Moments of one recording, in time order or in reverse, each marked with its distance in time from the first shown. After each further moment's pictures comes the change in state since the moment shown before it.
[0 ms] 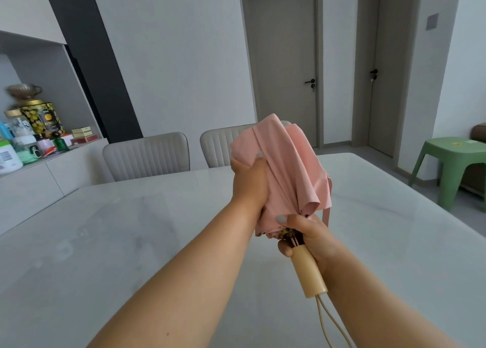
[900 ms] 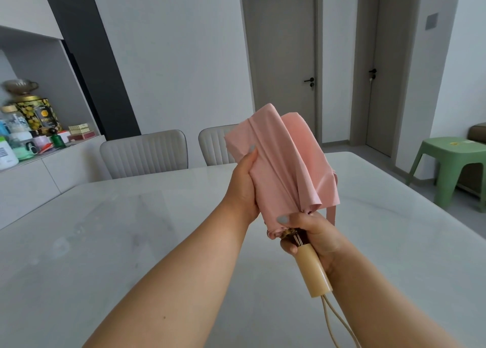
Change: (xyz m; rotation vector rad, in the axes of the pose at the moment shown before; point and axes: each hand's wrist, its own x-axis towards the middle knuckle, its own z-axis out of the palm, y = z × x) left_hand 0.004 -0.011 -0.010 -0.460 -0.293 -0.130; right_hand 0.001 -0.007 -0.006 0.032 -0.053 0.064
